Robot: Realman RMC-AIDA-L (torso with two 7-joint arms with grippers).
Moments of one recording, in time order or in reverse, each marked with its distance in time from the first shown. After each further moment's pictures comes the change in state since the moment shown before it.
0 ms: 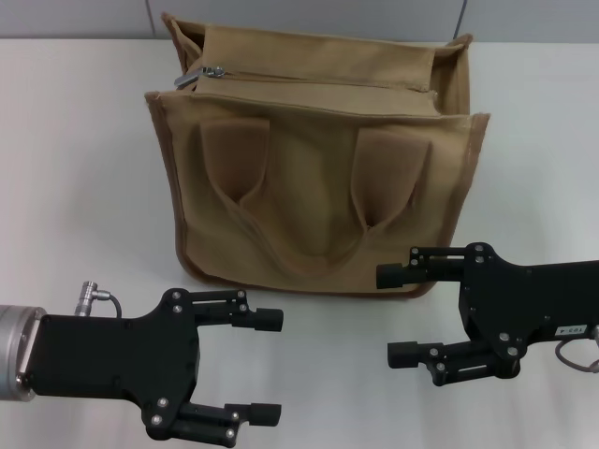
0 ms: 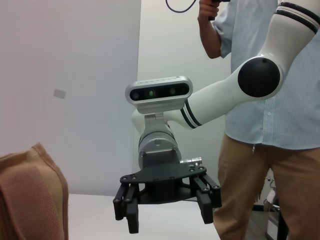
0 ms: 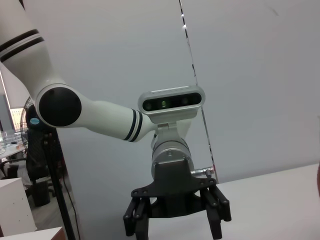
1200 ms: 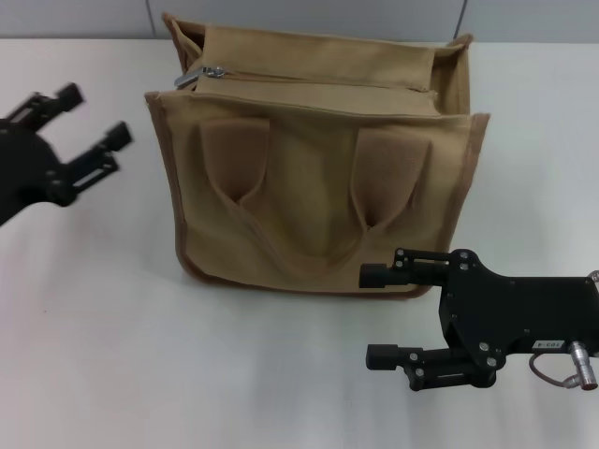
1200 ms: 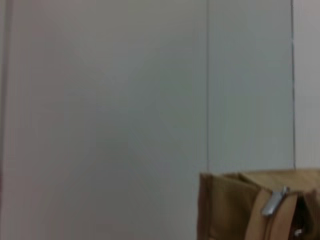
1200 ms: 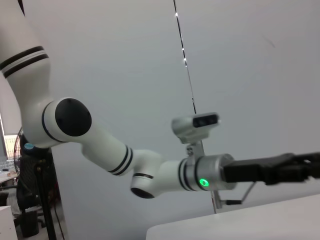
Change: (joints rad) left arm -0.031 -0.004 -0.542 -0.212 -0.118 -0.361 0.160; right arm 0.017 0.002 0.012 0.187 0.042 0.024 -0.167
